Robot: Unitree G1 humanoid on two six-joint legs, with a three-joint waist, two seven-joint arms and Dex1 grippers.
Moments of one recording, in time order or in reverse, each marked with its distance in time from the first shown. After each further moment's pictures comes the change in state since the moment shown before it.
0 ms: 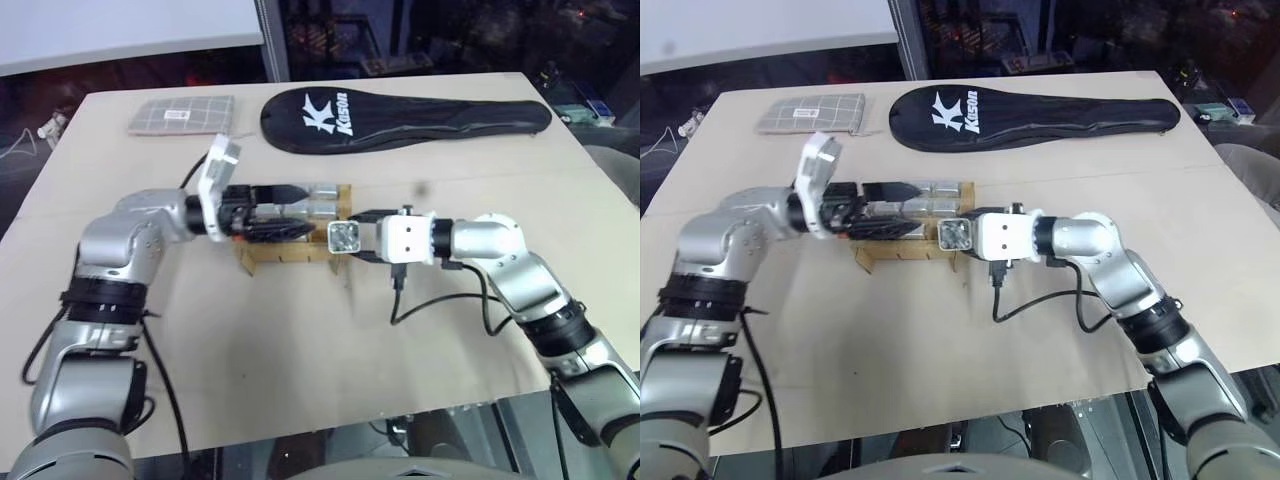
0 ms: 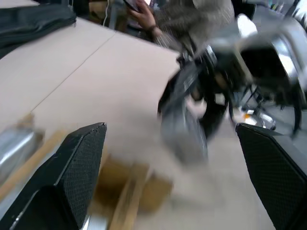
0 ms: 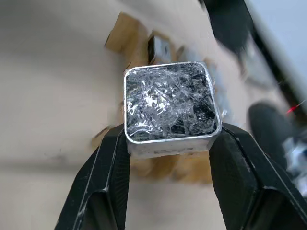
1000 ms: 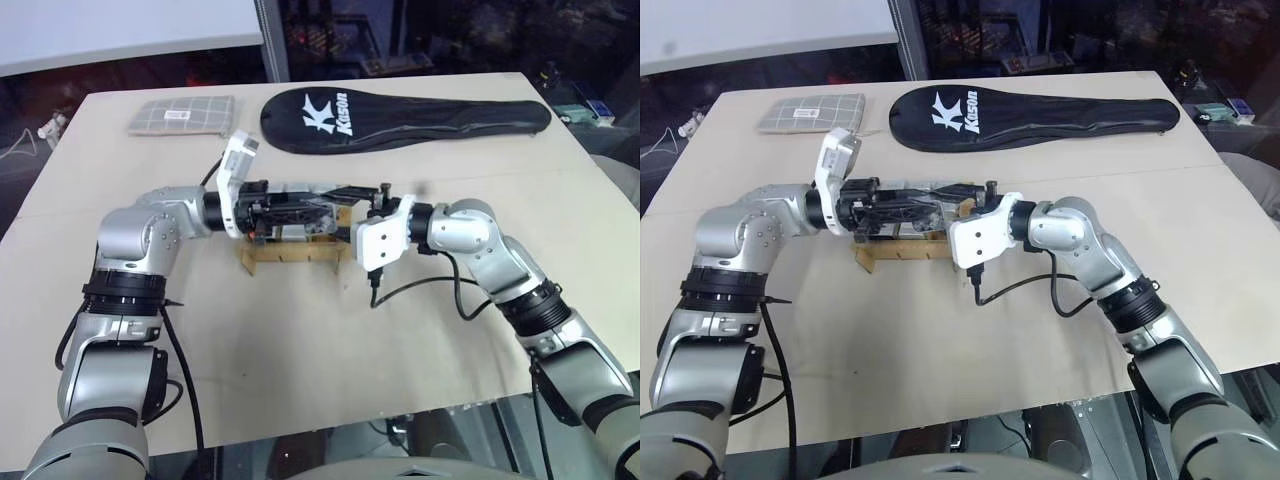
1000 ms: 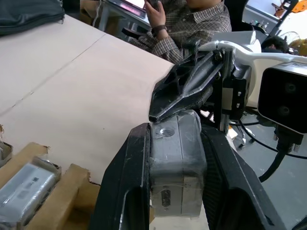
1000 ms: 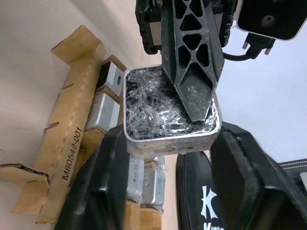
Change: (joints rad) left arm -0.021 -0.042 0.034 -0.005 0.048 0.111 -0.052; right arm -0.054 0.053 0.011 0.096 -0.161 -0.220 -0.108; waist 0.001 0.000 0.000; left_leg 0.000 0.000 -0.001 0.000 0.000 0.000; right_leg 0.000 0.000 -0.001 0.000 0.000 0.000
